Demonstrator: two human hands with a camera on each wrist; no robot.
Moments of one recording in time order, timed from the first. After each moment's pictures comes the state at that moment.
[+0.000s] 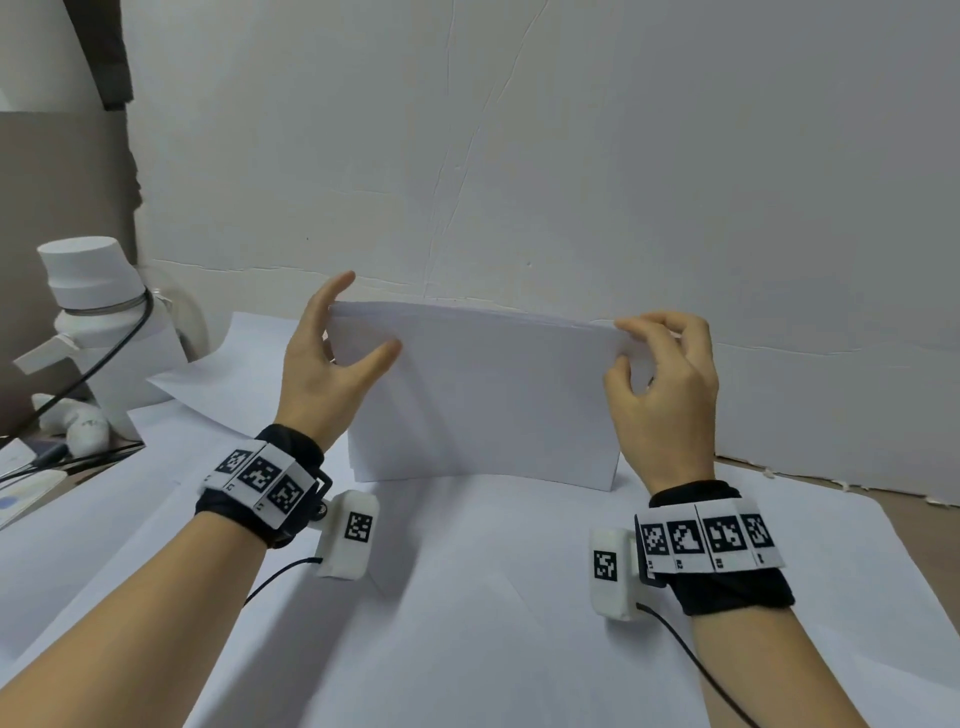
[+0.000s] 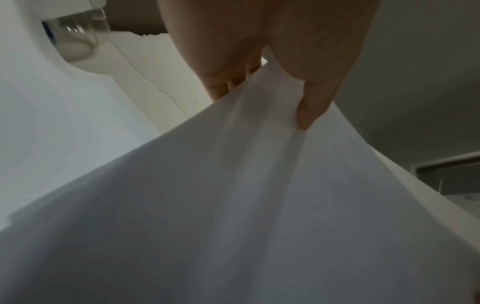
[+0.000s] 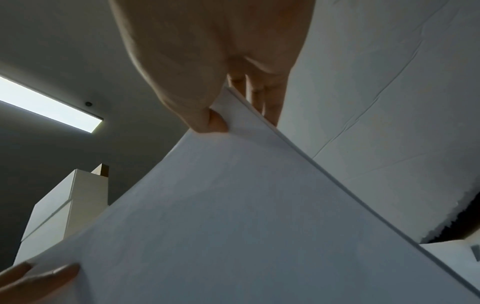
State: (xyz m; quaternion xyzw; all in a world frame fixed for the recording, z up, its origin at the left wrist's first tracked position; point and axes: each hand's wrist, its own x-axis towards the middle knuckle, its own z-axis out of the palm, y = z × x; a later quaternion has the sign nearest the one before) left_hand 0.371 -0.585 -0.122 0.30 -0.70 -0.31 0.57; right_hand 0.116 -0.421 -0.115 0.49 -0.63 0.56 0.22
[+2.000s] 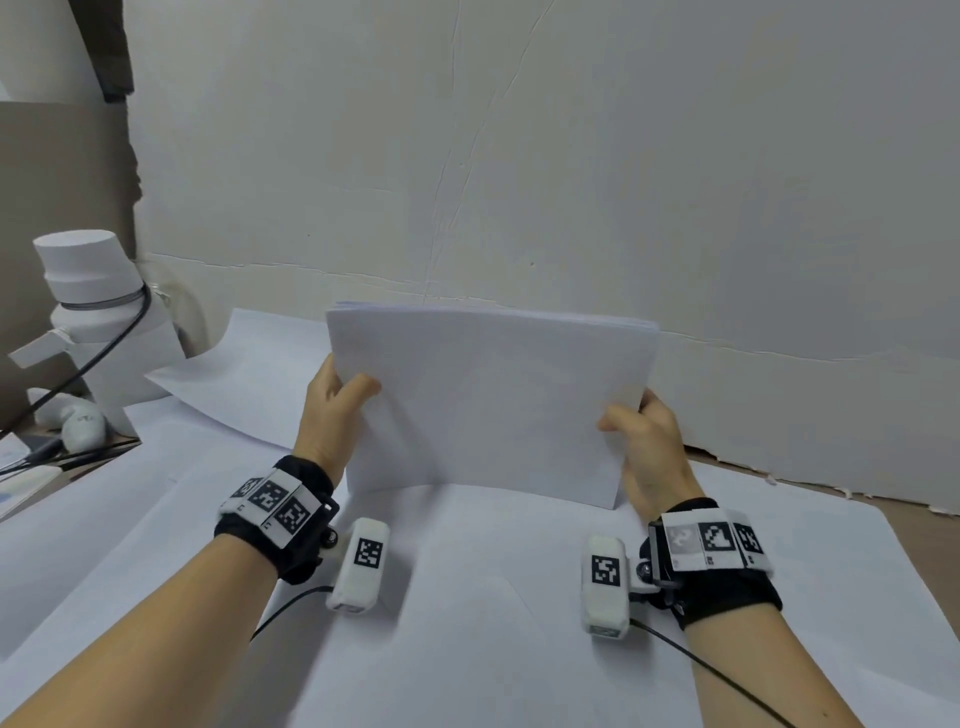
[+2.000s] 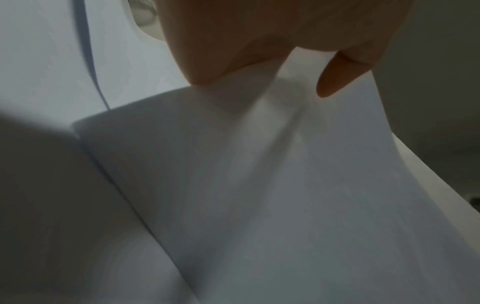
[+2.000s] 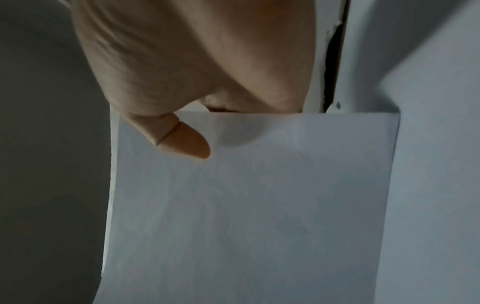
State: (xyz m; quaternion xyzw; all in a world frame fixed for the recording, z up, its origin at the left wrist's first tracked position) left_hand 0.362 -0.581 -0.155 0.31 -0.57 -0.53 0.54; right_hand 0.104 -0.433 -0.152 0.30 -0.56 0.70 -0.31
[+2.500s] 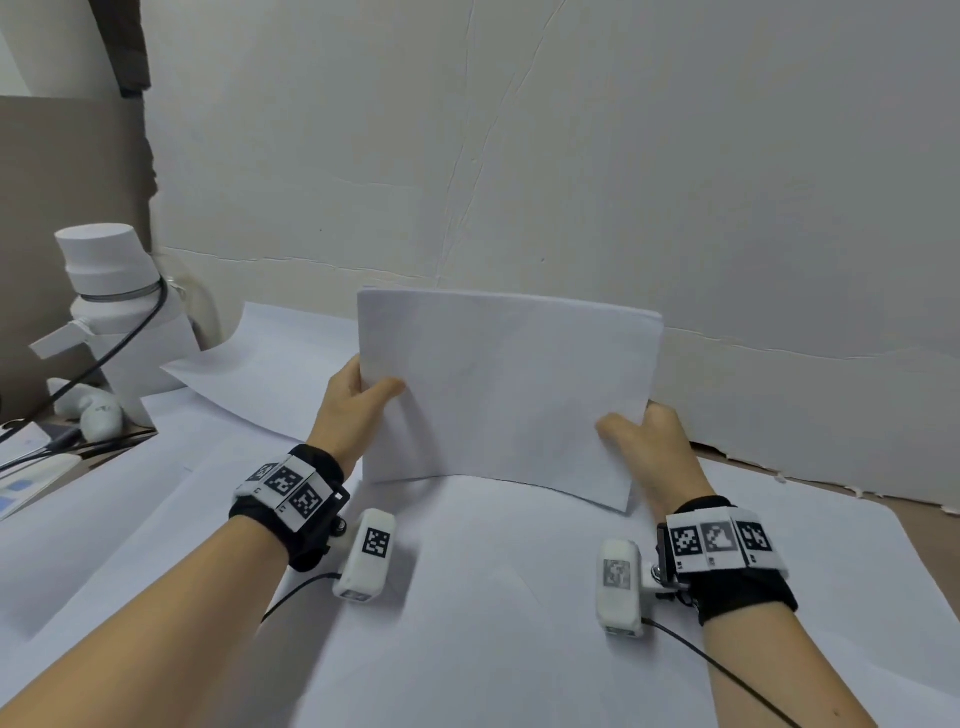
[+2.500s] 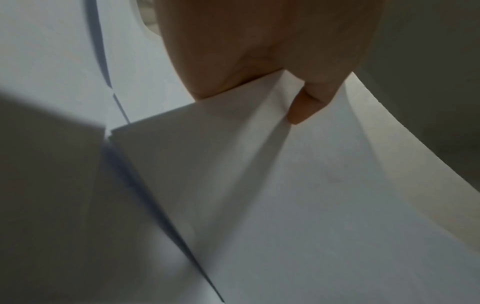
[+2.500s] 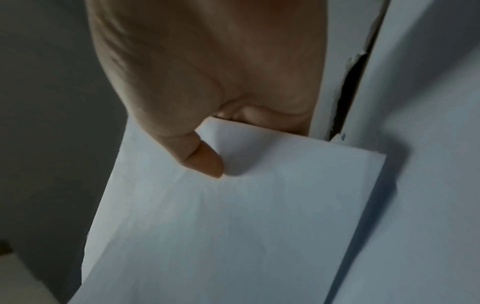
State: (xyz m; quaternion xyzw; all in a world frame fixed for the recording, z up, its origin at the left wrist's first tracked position) left_hand 0.363 -0.577 -0.152 0.38 -0.60 -0.52 0.47; right_hand 0.101 -0.432 -0.159 0.37 -0.68 0.58 -0.25
